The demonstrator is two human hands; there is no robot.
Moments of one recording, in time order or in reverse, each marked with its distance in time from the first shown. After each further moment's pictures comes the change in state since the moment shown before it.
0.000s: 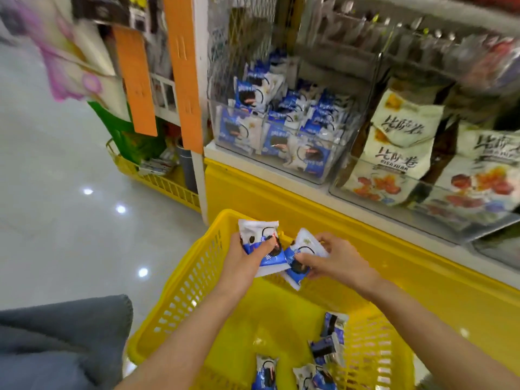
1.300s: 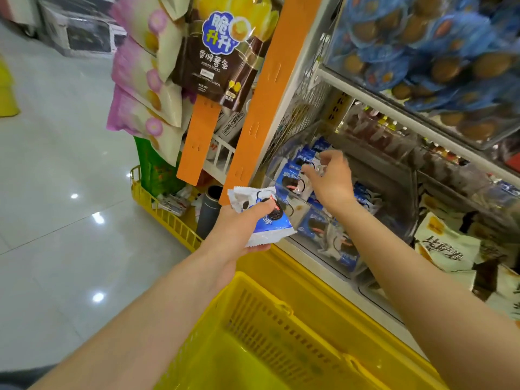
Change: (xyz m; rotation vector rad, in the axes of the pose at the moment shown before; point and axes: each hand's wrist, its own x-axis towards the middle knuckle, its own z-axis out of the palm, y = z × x) left_hand 0.044 0.161 -0.080 -0.352 -0.001 -0.057; right_hand 0.134 -0.238 -0.012 -0.345 0.501 -0.442
